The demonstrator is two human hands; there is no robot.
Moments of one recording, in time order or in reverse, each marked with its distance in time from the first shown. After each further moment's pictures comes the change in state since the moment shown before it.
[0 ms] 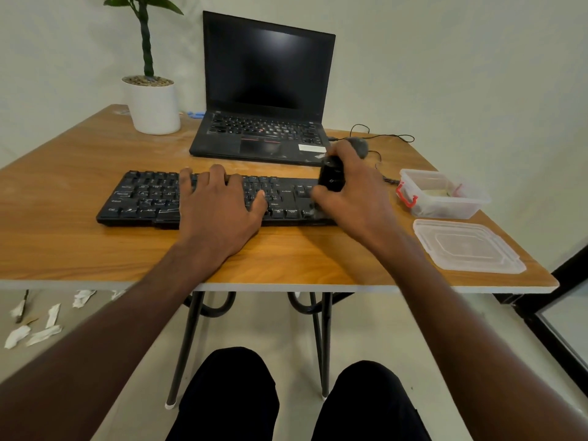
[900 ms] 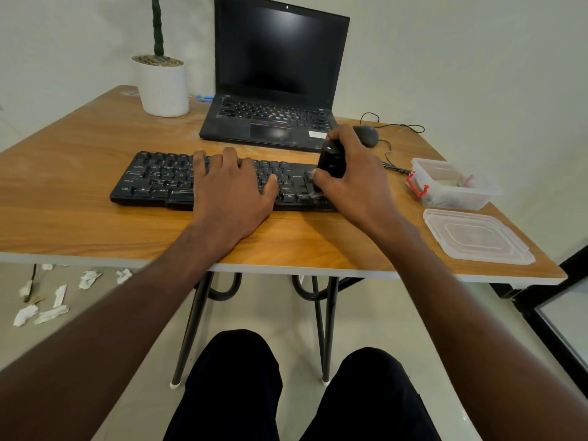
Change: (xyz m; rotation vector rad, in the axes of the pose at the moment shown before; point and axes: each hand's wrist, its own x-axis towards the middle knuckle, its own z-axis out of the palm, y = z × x) left_hand 0.000 0.001 0.000 0.002 0.000 -0.008; right_hand 0.002 -0.010 0.015 0.041 0.032 -0.037
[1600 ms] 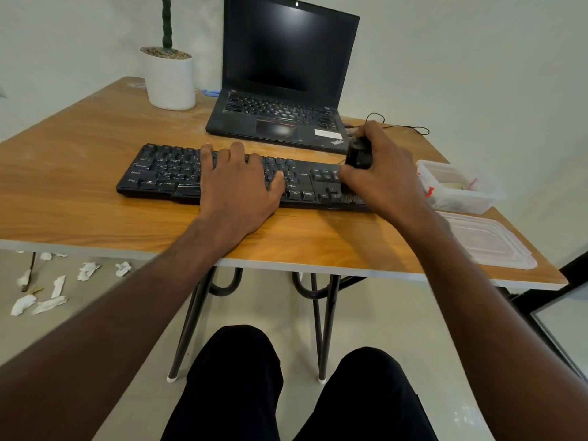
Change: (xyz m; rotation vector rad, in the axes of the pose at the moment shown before) left_hand -0.001 0.000 -0.002 -0.003 -0.009 0.002; right_hand 0.007 0.002 -0.025 -0.136 -0.026 0.086
